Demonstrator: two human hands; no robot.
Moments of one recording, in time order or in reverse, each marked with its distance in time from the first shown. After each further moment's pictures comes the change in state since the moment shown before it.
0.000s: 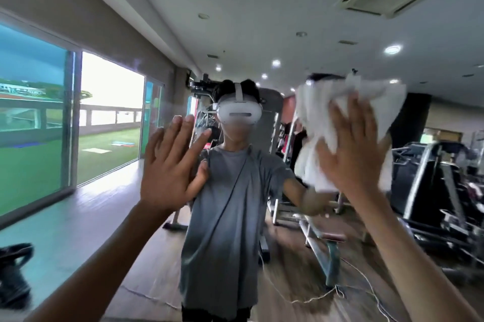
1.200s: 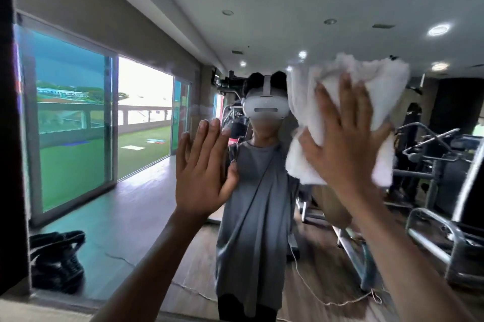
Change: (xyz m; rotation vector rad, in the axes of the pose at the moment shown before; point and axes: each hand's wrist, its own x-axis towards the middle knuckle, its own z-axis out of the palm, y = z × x) left_hand -0.002 0.004 -0.006 -0.083 -0.023 -0.119; right_hand 0.018 -0.082 0.008 0.027 0.019 -0.015
